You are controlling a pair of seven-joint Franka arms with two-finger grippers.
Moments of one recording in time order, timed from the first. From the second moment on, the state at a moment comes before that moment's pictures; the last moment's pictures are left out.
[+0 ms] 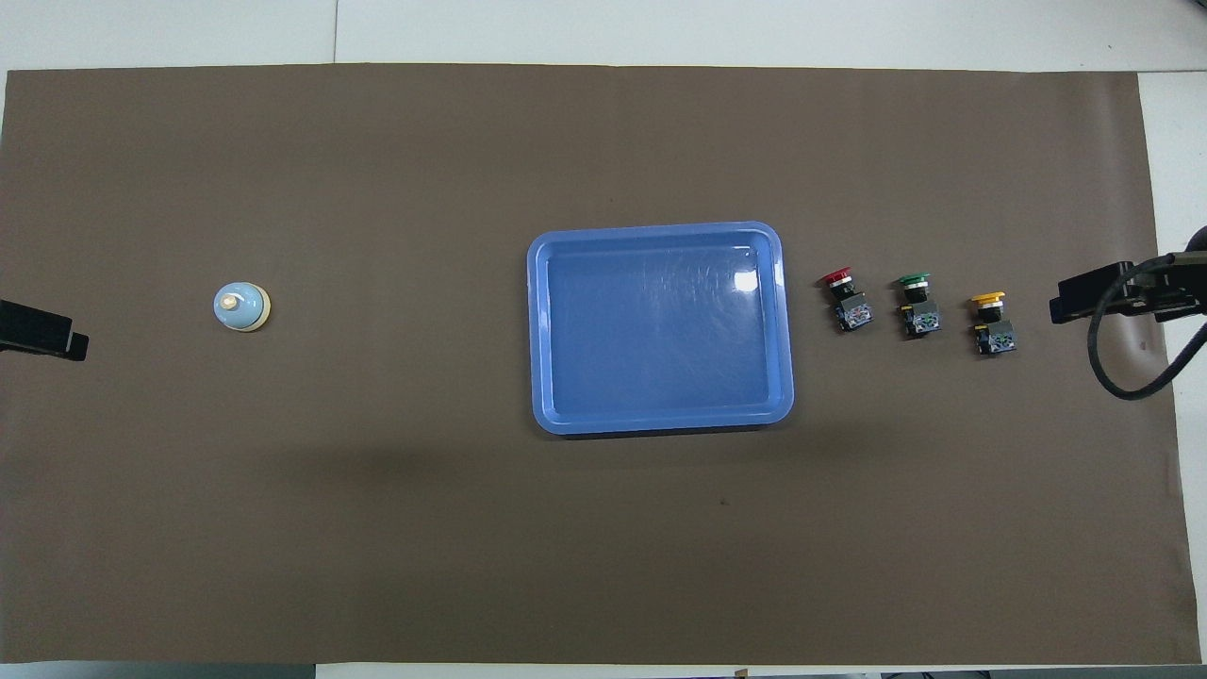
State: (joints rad) left arm 0.00 -0.07 0.05 -1.66 -0.02 1.50 0.16; right arm 0.09 -0.03 -0.16 -1.68 0.02 1.59 -0.06
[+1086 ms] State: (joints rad) left arm 0.01 -0.04 0.06 -1.82 -0.02 1.80 0.16; right arm 0.09 -0.03 -0.16 -1.68 0.02 1.57 -0.06
